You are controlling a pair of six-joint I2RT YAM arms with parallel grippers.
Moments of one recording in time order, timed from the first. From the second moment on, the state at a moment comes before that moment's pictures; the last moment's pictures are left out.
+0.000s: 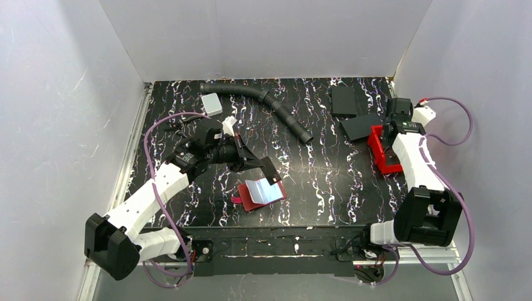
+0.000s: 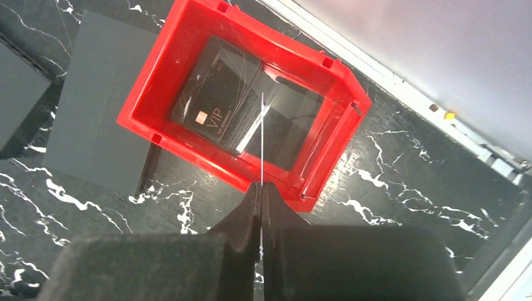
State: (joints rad) left arm -0.55 1.15 0.95 -0.43 0.51 -0.99; right arm -0.08 1.37 1.12 -0.68 0.54 0.66
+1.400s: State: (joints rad) left arm -0.55 1.16 0.97 -0.46 0.51 -0.99; right arm -0.24 1.57 0.96 -0.21 0.31 0.99
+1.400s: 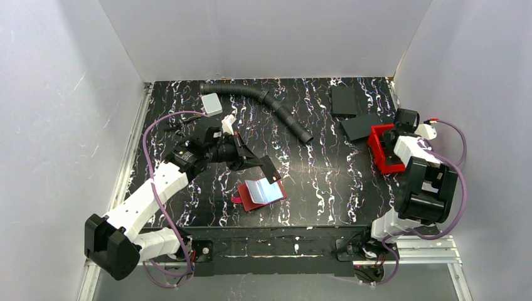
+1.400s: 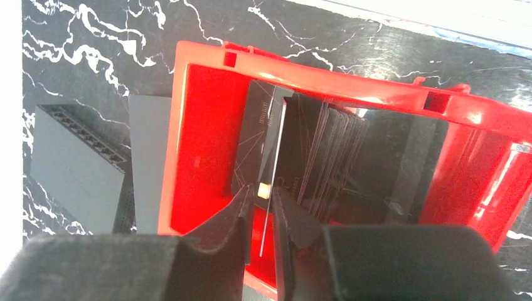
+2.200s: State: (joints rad) left arm -0.55 1.25 1.04 -0.54 0.59 -0.75; right arm 0.19 1.28 1.10 -0.44 -0.04 0.42
